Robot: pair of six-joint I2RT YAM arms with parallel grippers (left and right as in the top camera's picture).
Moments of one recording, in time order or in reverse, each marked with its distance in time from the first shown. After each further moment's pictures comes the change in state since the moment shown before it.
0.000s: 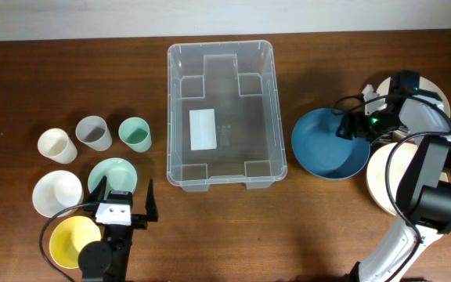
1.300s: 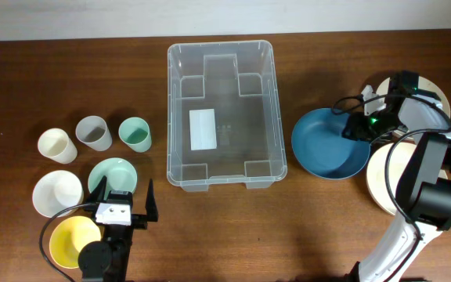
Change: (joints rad) left arm 0.000 0.000 0.000 0.000 0.000 0.000; right arm 0.000 0.029 0.011 0.002 0.000 -0.003
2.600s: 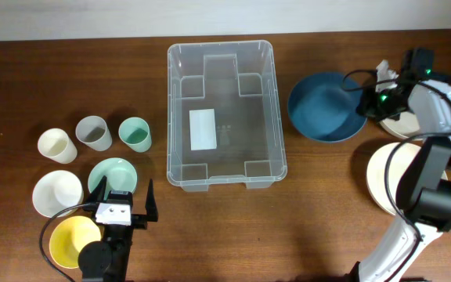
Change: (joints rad) left arm 0.000 0.000 0.000 0.000 0.000 0.000; right arm -0.003 -0.031 0.212 -0.070 -0.036 0.146
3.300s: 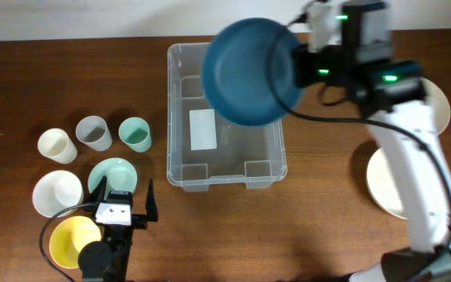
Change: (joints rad) left arm 0.000 0.000 0.000 0.000 0.000 0.000; right arm 0.573 -0.406 0.147 0.074 0.188 0.056
